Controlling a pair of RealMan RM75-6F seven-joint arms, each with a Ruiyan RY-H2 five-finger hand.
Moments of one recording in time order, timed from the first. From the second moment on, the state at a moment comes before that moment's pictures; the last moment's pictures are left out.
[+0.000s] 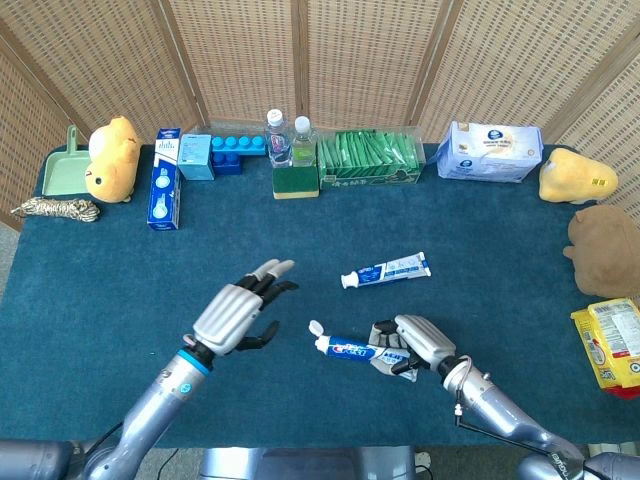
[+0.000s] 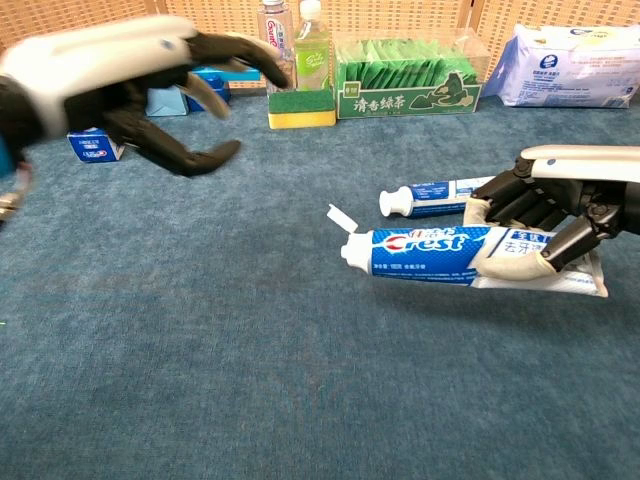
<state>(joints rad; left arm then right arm) -0.66 -1.42 -0.13 -2.03 1.20 1.18 0.39 0.60 -1.22 0.06 -1.87 -1.30 0.84 0.31</state>
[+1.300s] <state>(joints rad) -0.20 -1.12 0.07 -2.05 1.37 1.51 0.20 0.54 -1.26 0.11 -1.74 -1.31 0.99 0.19</state>
